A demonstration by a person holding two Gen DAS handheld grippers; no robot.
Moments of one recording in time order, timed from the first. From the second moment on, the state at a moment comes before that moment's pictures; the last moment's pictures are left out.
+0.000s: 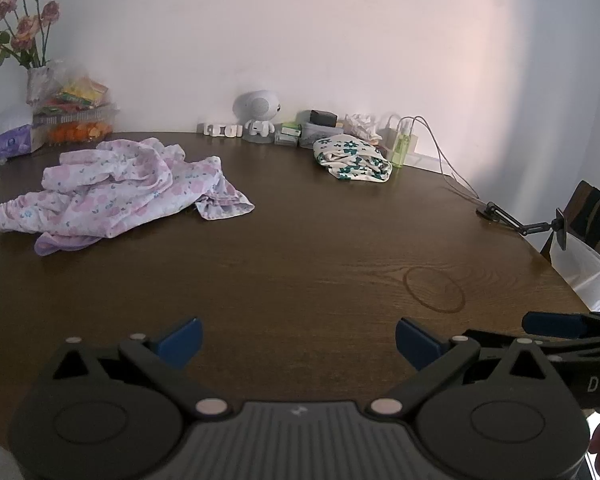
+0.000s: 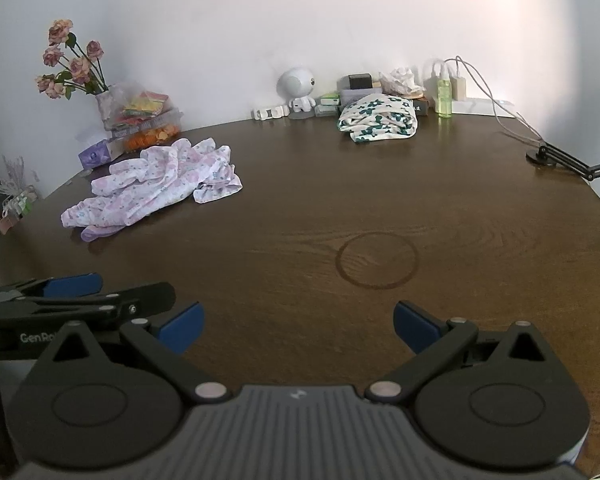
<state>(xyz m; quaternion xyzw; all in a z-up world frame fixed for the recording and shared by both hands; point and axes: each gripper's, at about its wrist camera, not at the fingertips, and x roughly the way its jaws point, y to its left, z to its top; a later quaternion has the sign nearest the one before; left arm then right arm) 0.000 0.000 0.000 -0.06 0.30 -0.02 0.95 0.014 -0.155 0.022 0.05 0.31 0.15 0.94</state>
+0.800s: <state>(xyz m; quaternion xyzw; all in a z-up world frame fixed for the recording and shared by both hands) 0.001 0.005 -0.003 -0.07 0.30 -0.02 0.95 0.017 -0.148 0.023 0.05 0.32 0.14 0.93</state>
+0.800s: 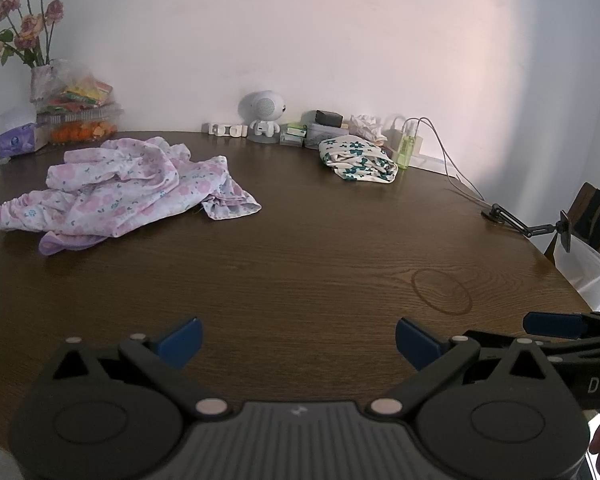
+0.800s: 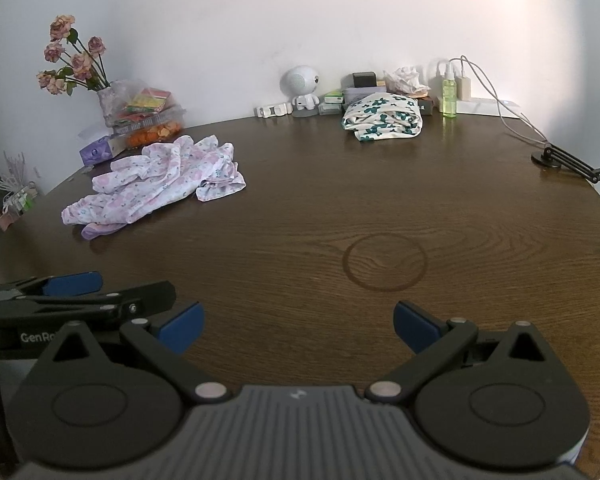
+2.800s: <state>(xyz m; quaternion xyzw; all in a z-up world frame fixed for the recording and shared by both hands) 0.039 0.056 0.022 -0.05 0.28 0.00 0.96 0.075 -0.113 0.054 0.02 0.30 0.21 0.93</state>
